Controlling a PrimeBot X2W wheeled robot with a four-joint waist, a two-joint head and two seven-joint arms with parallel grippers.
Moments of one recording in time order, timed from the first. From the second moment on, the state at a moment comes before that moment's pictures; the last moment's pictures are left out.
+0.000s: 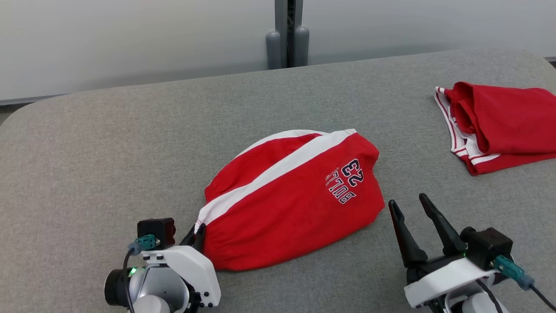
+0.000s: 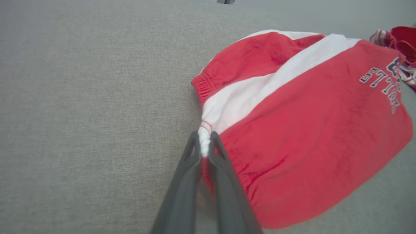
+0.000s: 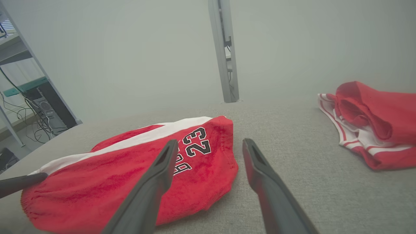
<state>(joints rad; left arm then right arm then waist) -0.14 0.11 -0.30 0.25 -0.43 0.16 0.23 -0.10 -0.11 0.24 0.20 0.30 0.13 -0.26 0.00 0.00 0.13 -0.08</state>
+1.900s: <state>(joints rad) -0.36 0.12 -0.42 0.11 -0.47 0.18 -0.05 -0.98 -0.54 0.70 0.59 1.07 0.13 0.22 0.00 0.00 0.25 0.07</state>
